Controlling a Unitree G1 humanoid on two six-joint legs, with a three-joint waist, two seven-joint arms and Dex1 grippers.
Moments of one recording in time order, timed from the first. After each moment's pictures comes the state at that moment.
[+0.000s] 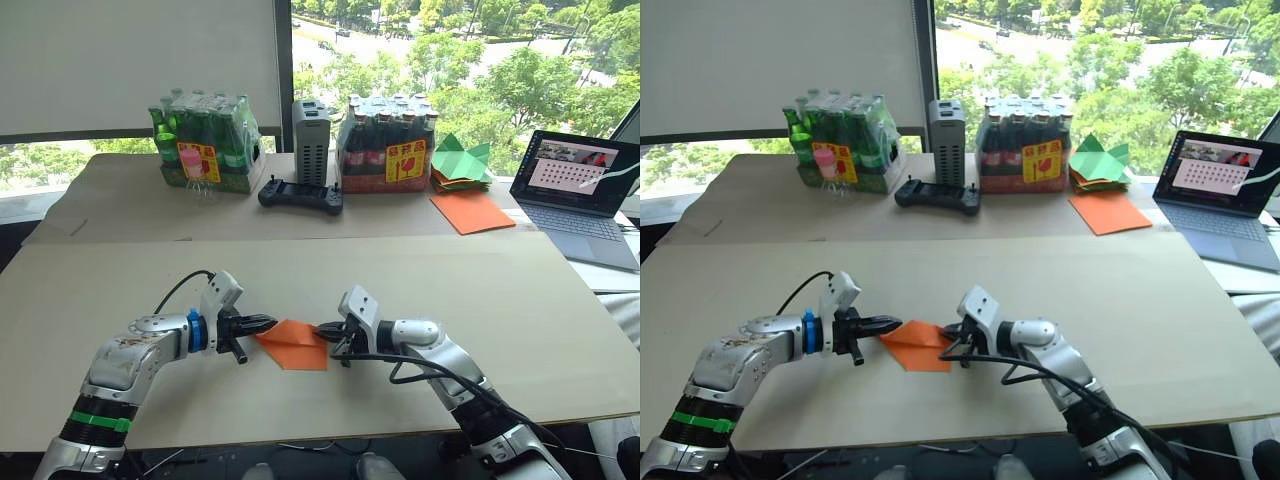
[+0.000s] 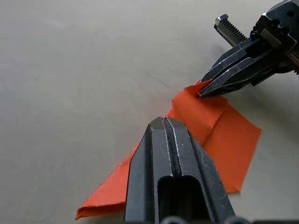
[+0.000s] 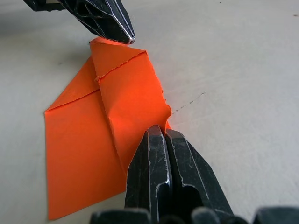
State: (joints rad) left arm -0.34 0.66 -0.04 -0.06 -0.50 0.73 -0.92; right arm -0.45 -0.32 0.35 0.07 0.12 0.38 0.83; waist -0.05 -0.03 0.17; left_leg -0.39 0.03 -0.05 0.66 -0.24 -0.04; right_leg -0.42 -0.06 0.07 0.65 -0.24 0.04
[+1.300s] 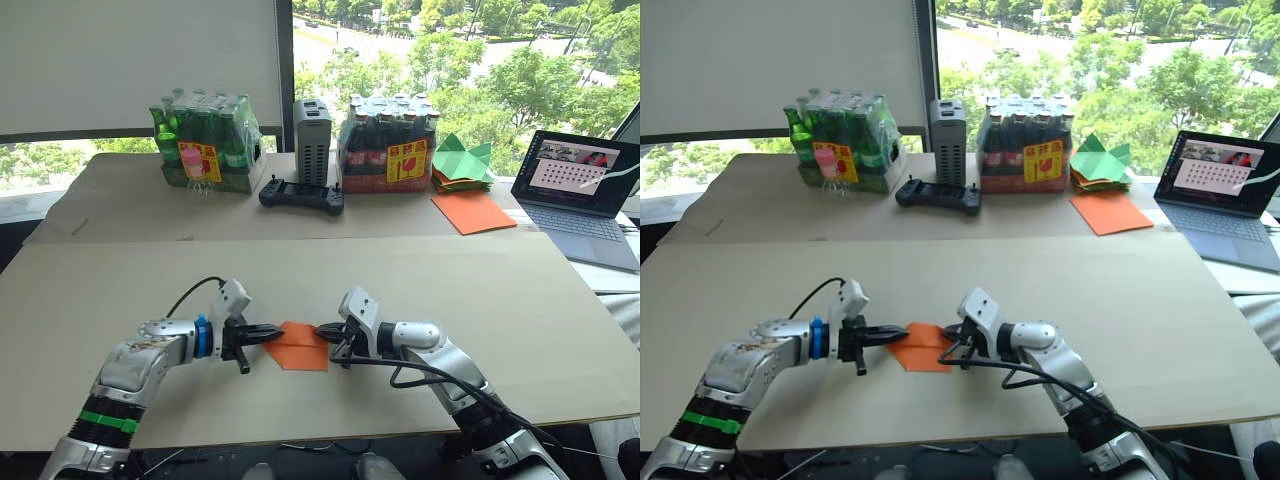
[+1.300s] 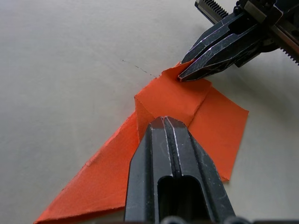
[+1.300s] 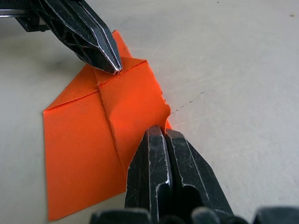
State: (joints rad) left arm -0.34 0.64 -0.09 -0.02 -0.45 0.67 -1.00; right arm -0.43 -0.32 0.34 0.03 0.11 0.40 0.82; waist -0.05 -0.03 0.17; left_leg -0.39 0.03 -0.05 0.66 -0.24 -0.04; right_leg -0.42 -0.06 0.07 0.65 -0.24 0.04
